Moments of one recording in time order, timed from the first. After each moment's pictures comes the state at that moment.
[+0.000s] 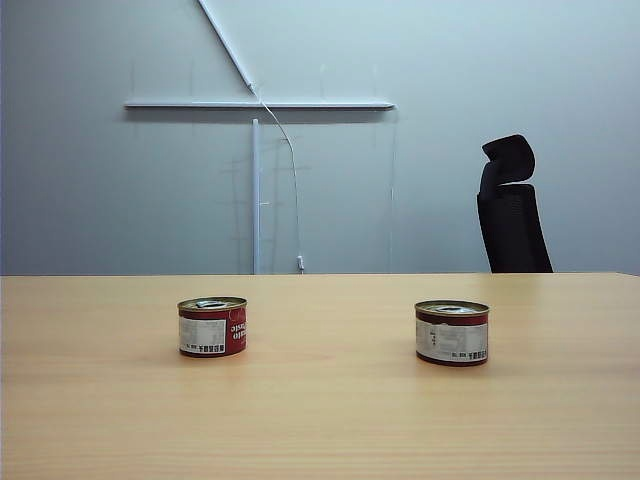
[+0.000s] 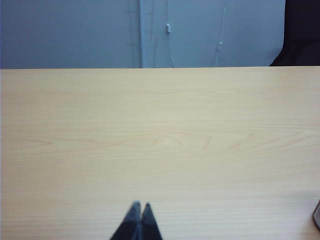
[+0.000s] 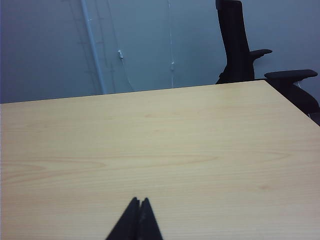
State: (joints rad) left arm 0.02 0.00 0.01 -0.04 0.09 0.01; right arm -0.03 0.00 0.01 0.03 0.00 0.10
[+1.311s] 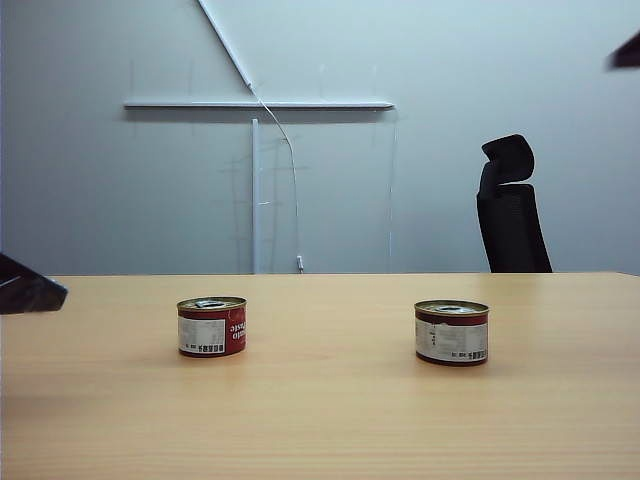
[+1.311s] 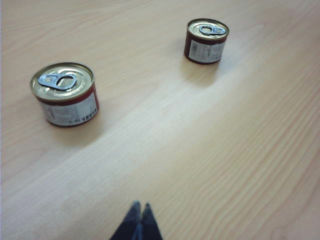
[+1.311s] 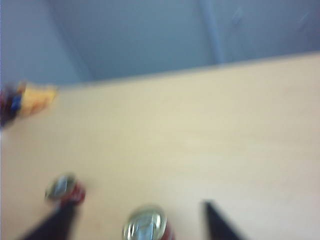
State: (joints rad) left arm -0.72 0.32 0.01 -0.04 0.09 0.01; right arm 0.13 0.32 0.19 0.04 -0.33 0.26
